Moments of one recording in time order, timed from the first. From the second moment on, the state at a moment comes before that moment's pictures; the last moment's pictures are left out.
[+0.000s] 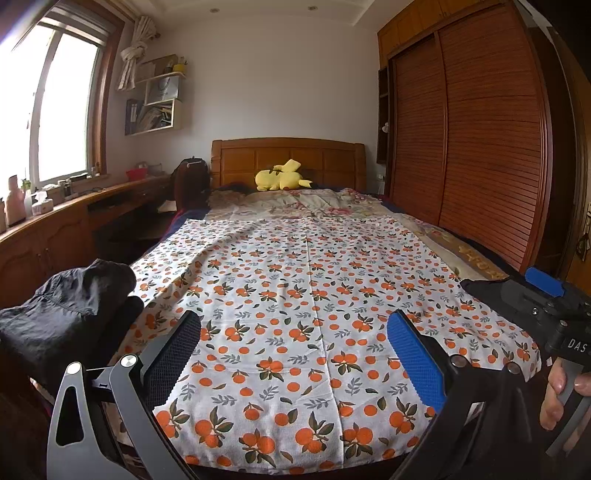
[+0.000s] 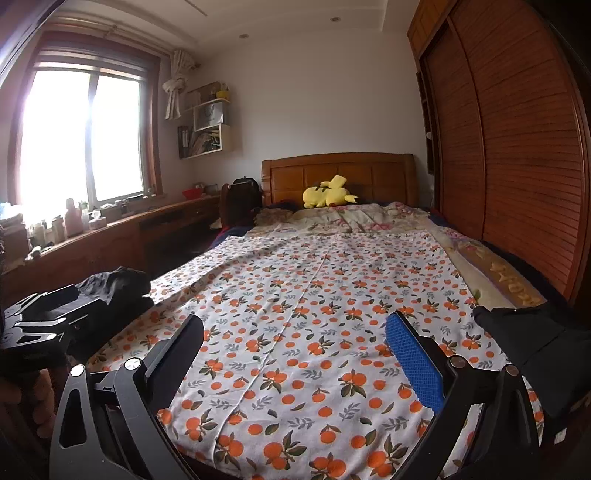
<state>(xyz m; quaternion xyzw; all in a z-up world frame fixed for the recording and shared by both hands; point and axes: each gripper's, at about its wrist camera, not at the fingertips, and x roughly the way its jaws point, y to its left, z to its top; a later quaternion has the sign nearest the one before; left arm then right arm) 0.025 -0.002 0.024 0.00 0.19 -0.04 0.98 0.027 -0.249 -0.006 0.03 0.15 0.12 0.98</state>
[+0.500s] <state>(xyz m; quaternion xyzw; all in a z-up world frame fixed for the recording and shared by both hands) 0.022 0.000 0.023 0.00 0.19 -0.04 0.98 0.028 -0.250 -0.011 0.03 0.15 0.12 0.98</state>
